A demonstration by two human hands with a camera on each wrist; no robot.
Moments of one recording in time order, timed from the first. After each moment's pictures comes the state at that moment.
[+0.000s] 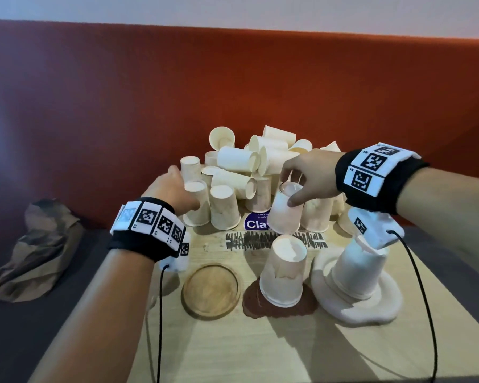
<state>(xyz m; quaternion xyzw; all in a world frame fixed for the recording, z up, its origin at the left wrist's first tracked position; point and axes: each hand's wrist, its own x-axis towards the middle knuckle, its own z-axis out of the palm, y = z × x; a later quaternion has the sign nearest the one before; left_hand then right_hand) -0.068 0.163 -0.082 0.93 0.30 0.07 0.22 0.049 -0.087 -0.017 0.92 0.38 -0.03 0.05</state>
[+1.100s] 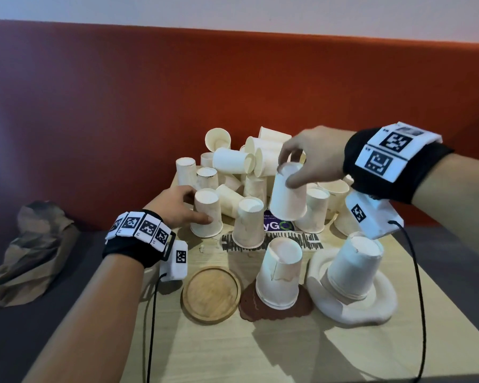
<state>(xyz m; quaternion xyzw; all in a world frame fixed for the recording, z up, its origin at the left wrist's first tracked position) -0.053 0.187 -0.123 0.92 0.15 0.05 0.36 0.032 -0.092 0.021 0.93 0.37 0.00 -0.01</state>
